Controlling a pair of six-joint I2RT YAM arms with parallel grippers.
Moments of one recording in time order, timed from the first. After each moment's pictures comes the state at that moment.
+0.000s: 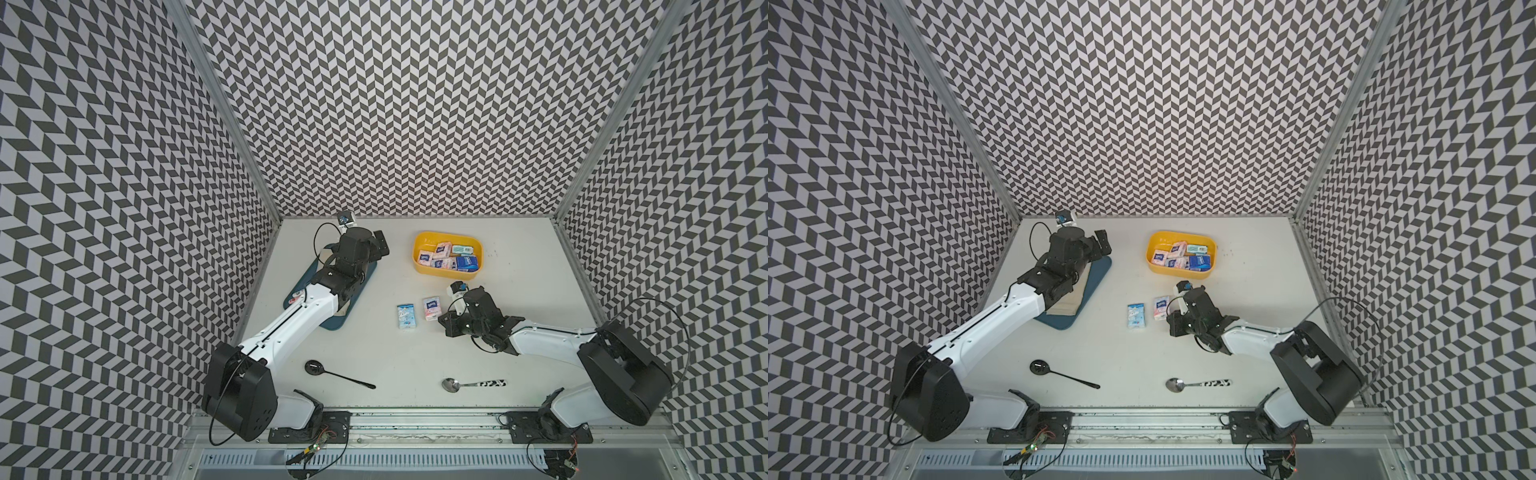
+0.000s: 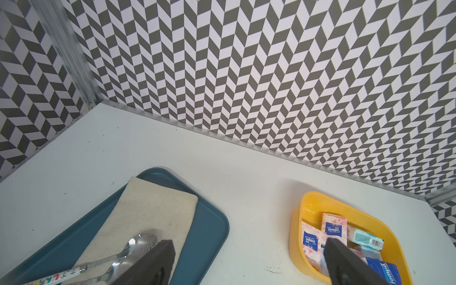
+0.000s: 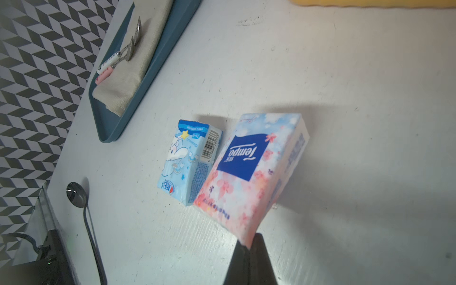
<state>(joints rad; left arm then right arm) -0.48 1.38 1.11 -0.13 -0.42 -0.49 0.66 1.50 0.58 0.18 -0.22 0.50</state>
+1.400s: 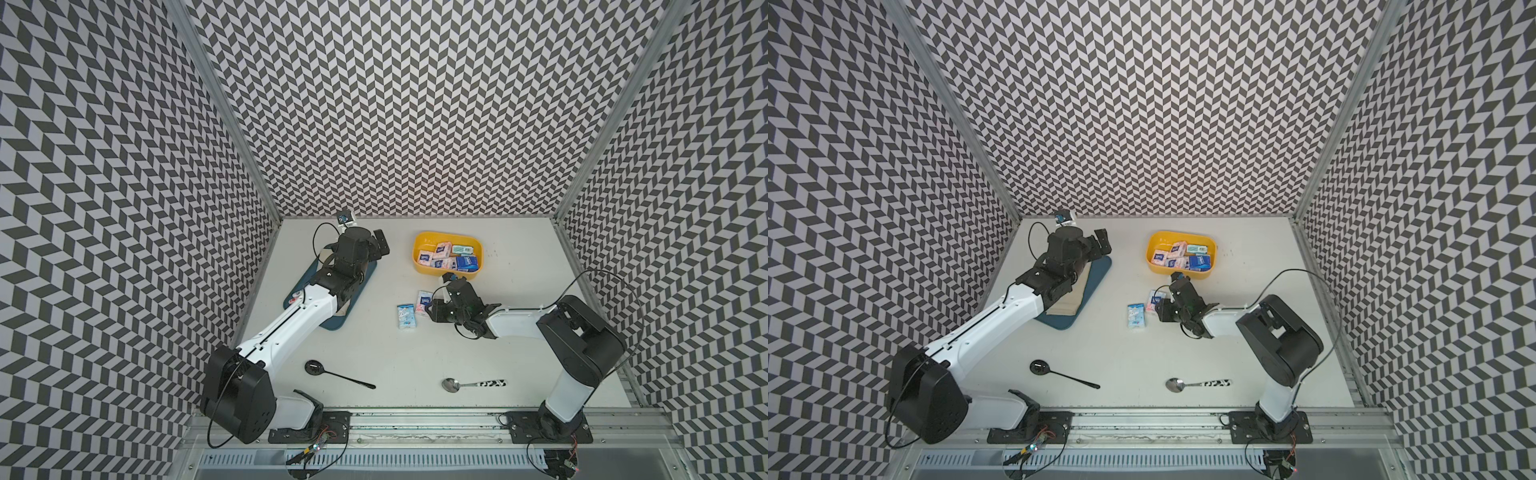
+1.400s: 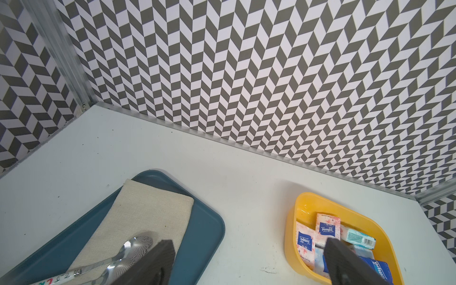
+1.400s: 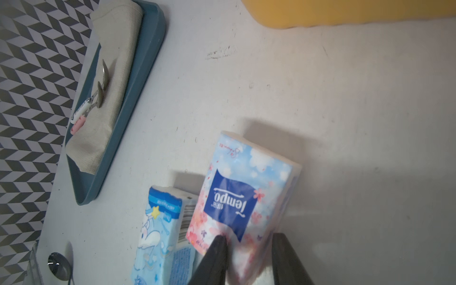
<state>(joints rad) -0.48 1.37 1.11 -0.13 -0.41 -0.49 0.66 1.77 0.77 0.24 -0.13 0.63</state>
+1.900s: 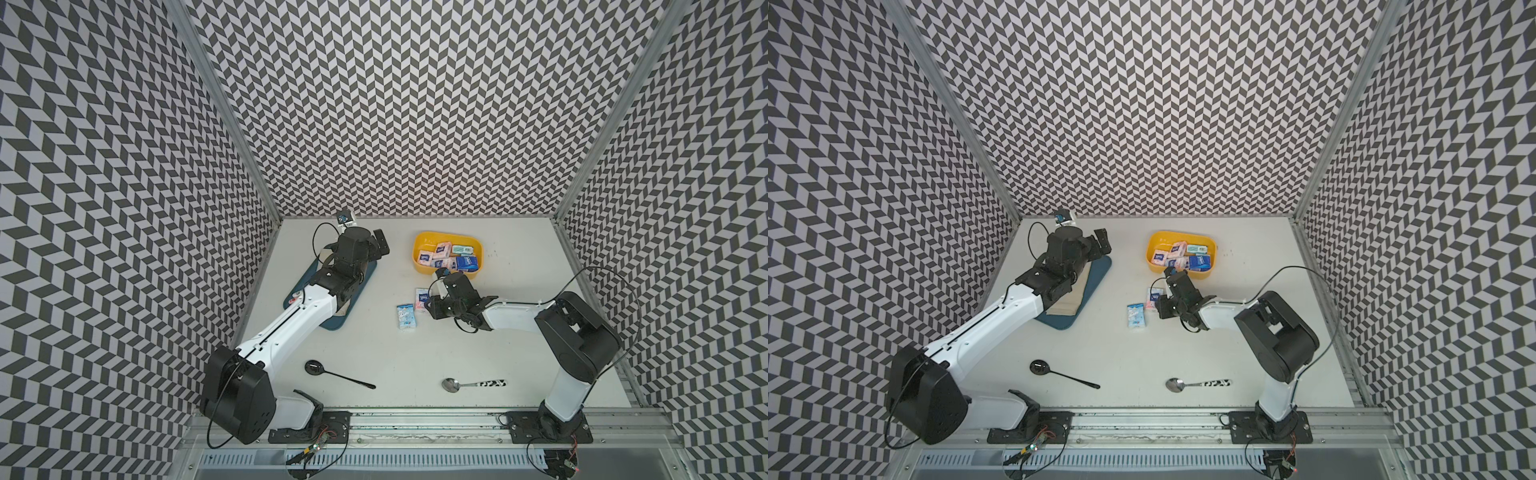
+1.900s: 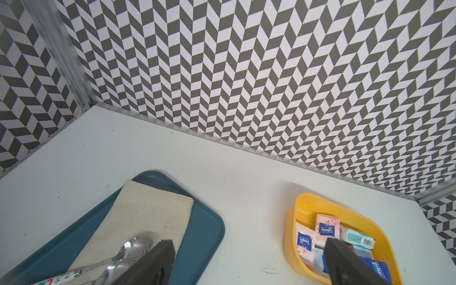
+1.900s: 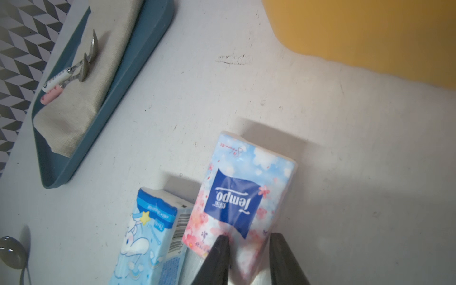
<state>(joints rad) -0.48 1.37 1.11 -0.13 -0.41 -0.49 0.63 1.79 0.86 0.12 -0.13 0.43</state>
